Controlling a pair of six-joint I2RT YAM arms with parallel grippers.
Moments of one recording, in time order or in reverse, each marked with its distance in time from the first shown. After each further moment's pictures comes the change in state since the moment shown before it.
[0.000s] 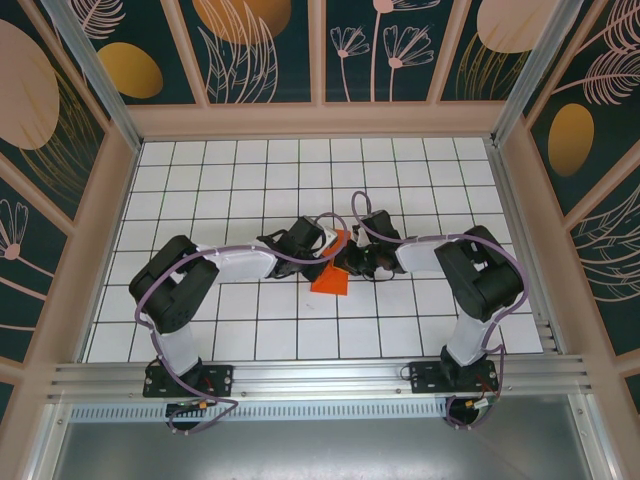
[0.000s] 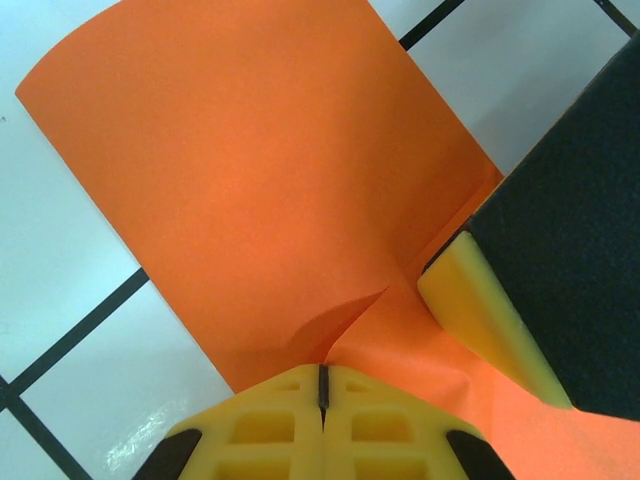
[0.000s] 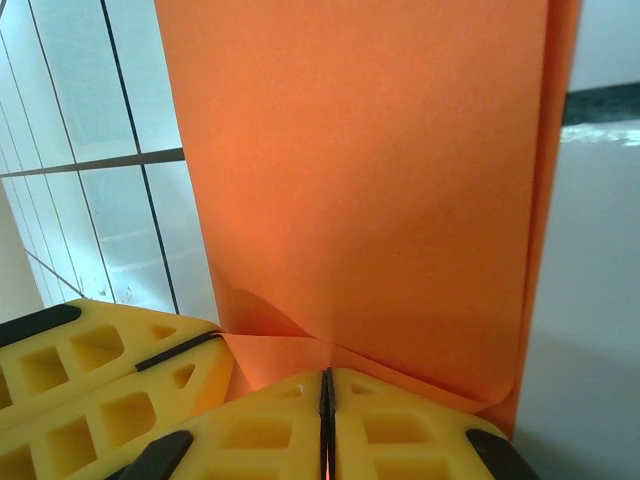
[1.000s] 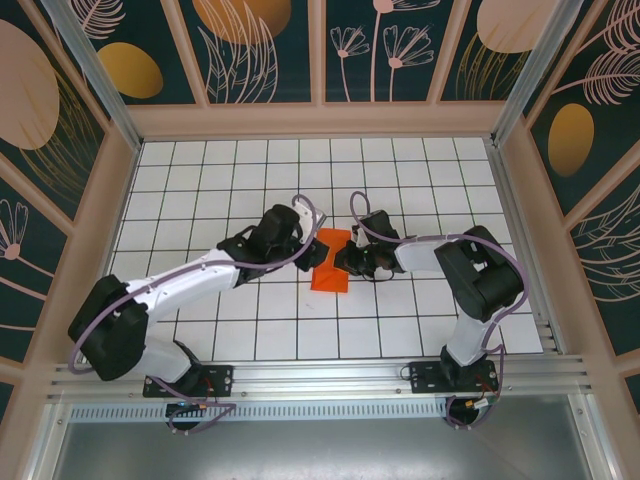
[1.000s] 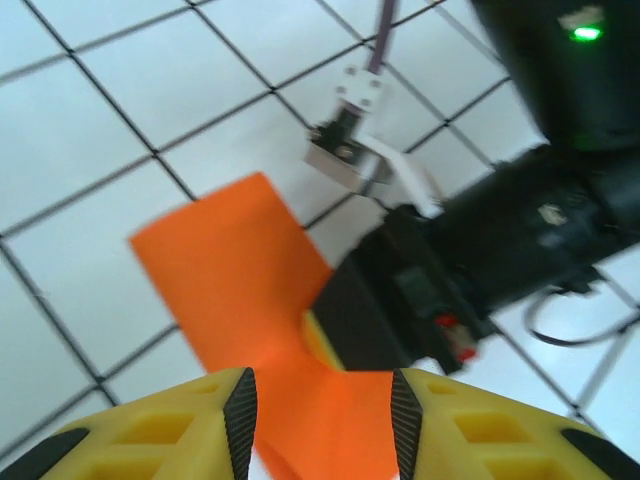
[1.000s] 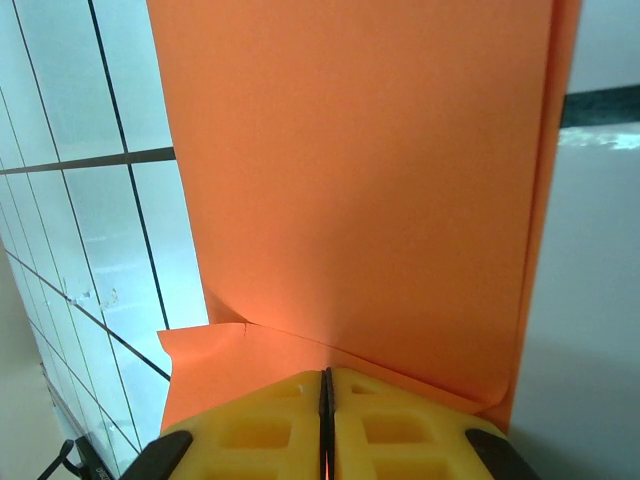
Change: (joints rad) left arm 0.003 -0.386 -0.100 0.014 0.110 -0.152; right arm 0.006 0.000 0.010 -0.027 0.024 -0.022
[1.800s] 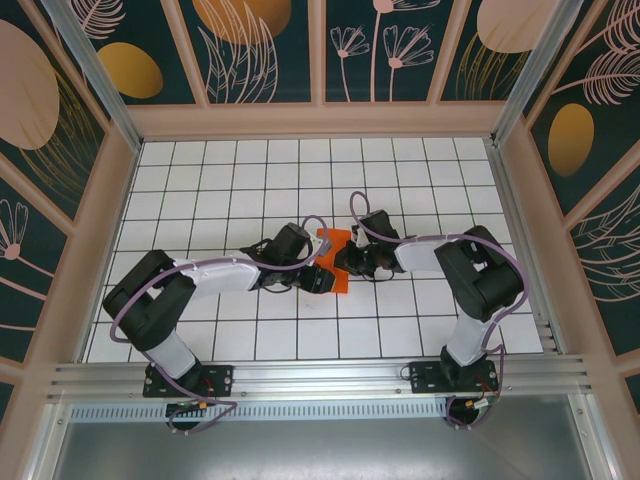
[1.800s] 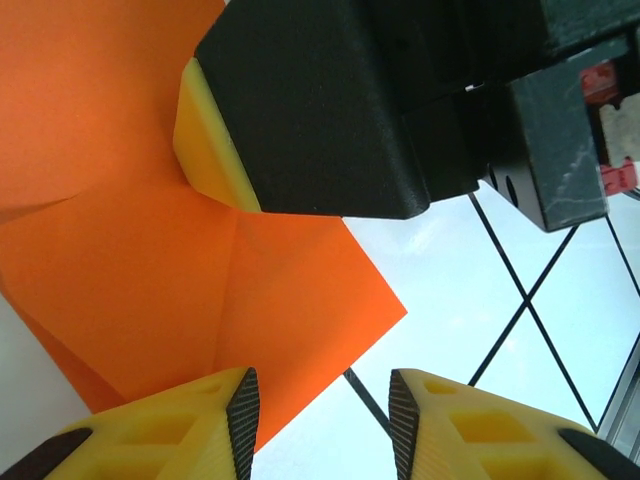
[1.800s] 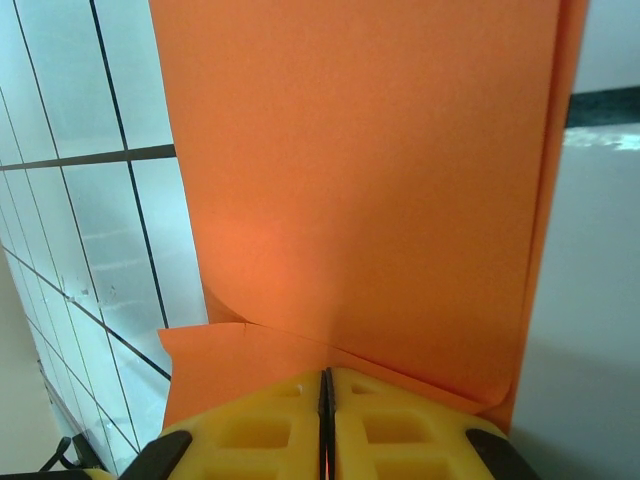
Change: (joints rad) left arm 0.000 0.231 -0.060 0.064 0.253 -0.175; right arm 0.000 0.000 0.002 -0.006 -0.002 -0.008
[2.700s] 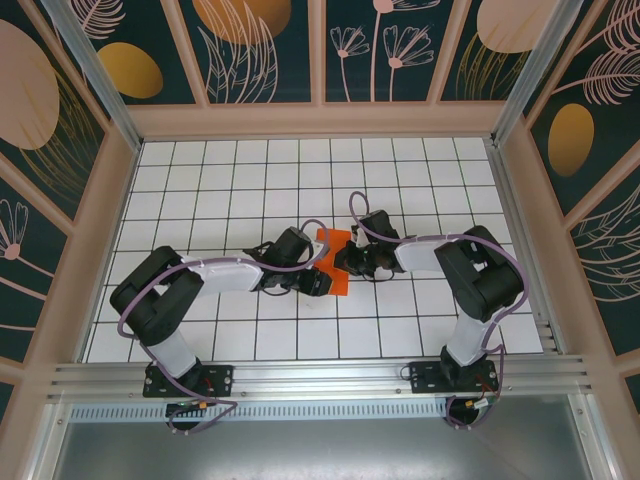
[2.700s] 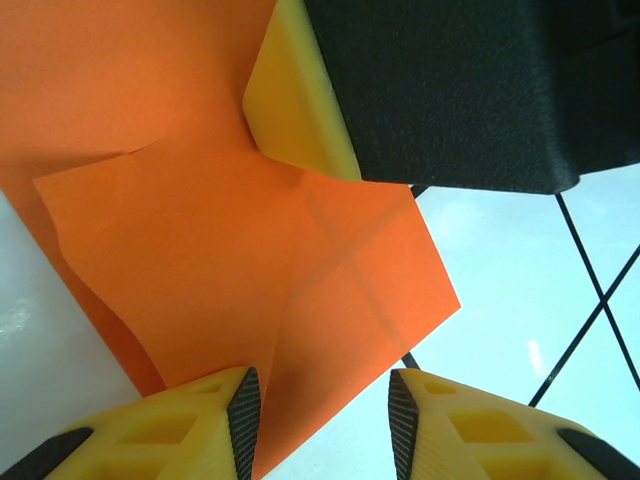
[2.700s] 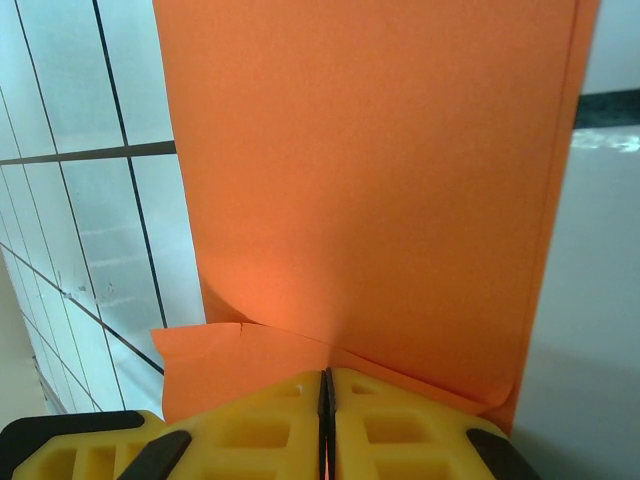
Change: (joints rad) left arm 0.000 0.039 -0.015 0.000 -0.053 0.002; right arm 0.000 0.000 0.001 -0.002 0.000 -0.015
